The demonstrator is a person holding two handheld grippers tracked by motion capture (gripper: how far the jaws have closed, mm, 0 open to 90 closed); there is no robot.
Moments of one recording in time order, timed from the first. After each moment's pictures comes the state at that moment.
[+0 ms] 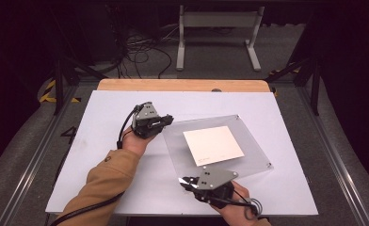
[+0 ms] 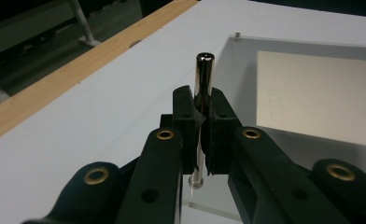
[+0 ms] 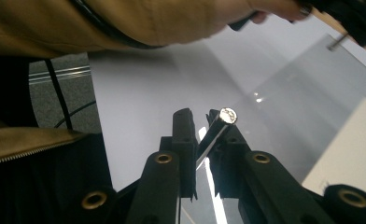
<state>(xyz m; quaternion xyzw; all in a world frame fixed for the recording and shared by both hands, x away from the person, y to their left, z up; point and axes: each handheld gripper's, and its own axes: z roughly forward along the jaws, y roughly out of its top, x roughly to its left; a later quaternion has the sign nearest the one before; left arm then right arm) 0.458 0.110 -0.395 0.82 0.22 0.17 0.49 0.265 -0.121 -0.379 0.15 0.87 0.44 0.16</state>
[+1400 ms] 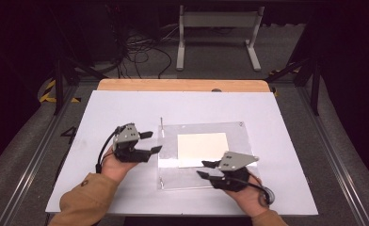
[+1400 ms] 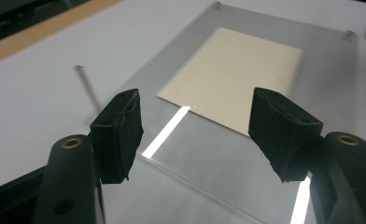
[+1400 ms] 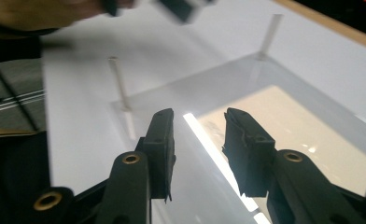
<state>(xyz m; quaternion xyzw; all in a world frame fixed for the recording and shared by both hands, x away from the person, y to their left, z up) 0.376 0.153 -0.411 0.84 0.22 0.12 0.47 0.306 -0.193 -0.397 0.21 0.84 0.47 0.16</state>
